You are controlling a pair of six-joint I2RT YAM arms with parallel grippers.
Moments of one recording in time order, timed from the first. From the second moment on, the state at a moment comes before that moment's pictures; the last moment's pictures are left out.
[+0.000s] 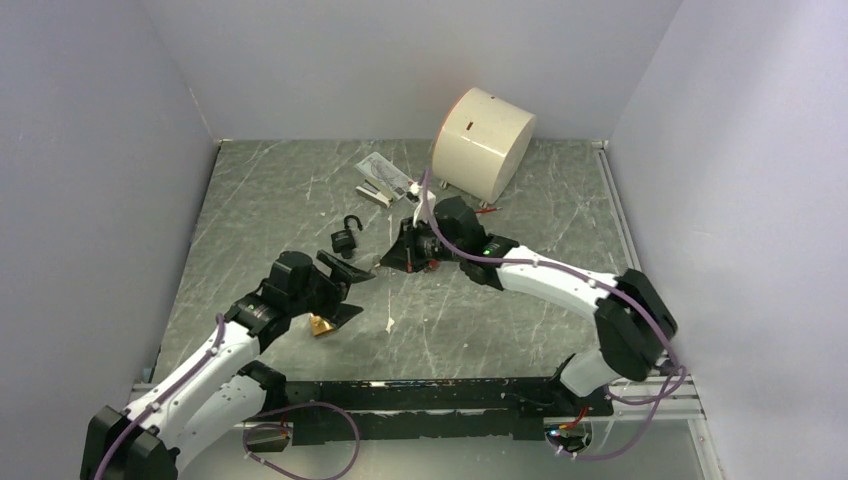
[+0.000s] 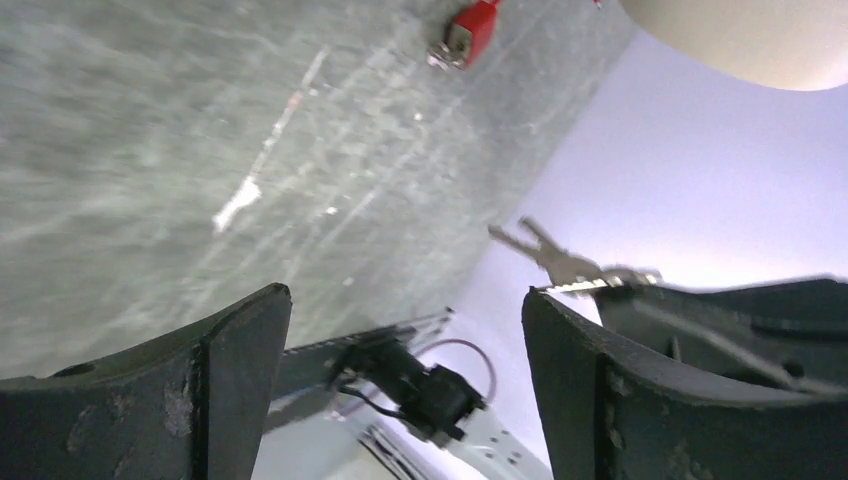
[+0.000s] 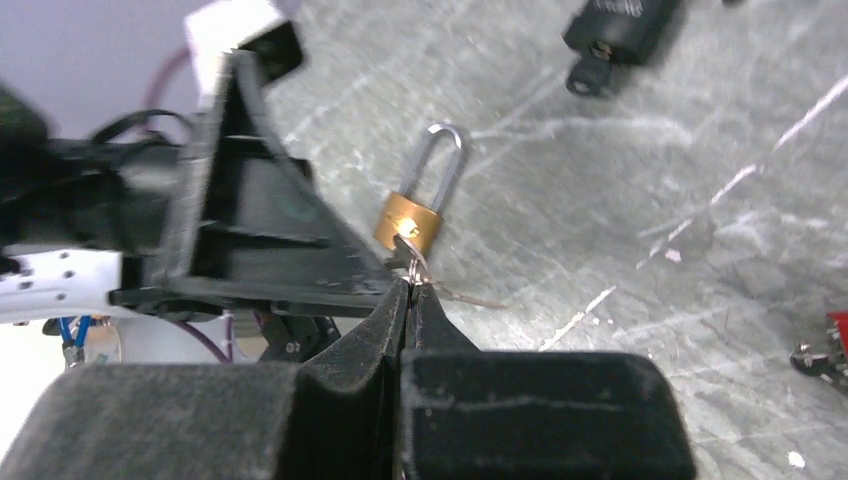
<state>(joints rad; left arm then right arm) -0.47 0.79 0.47 -0.38 0.20 -1.50 0.81 1.53 1.00 0.09 -0.39 0.55</state>
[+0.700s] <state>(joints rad) -0.47 0.85 0.61 -0.23 0.21 -1.51 0.75 1.37 0.94 0.06 -0.38 0.57</state>
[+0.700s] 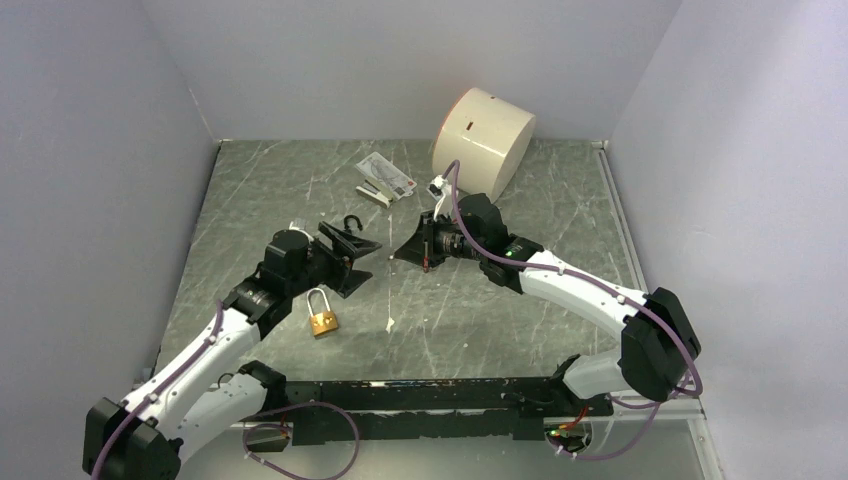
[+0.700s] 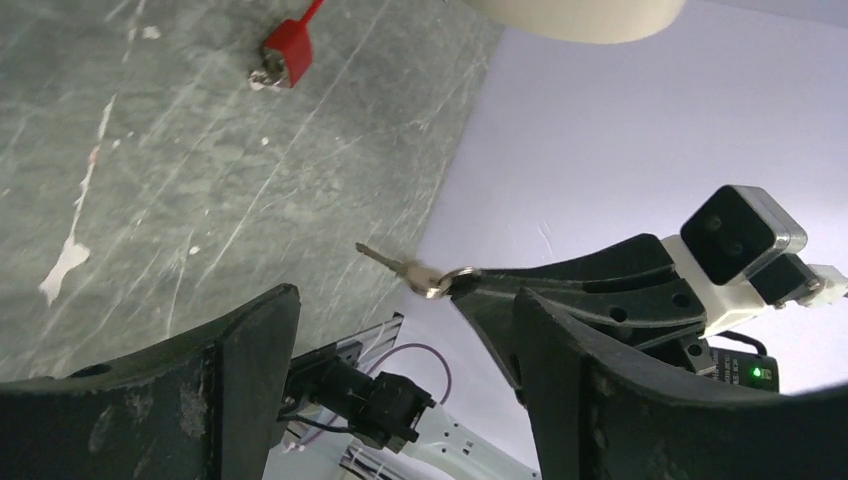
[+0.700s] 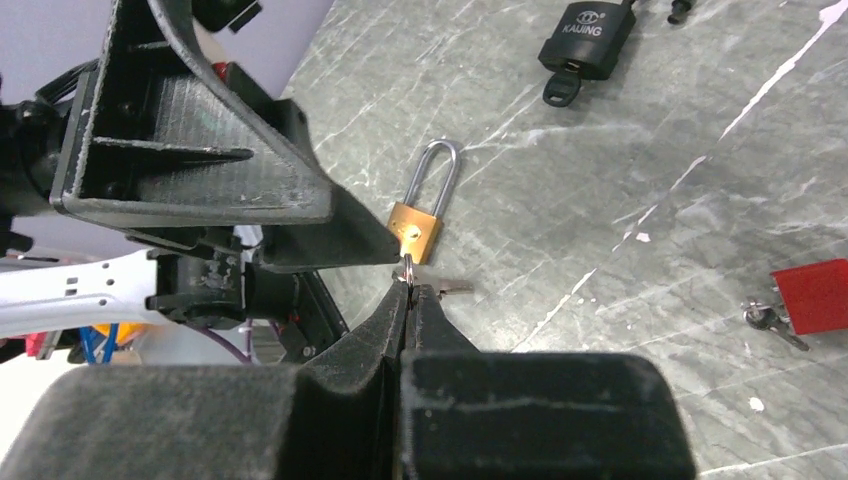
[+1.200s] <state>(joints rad) -0.47 1.06 0.62 0.12 0.42 -1.36 0.72 1.32 0.94 0.05 -0.48 0.63</state>
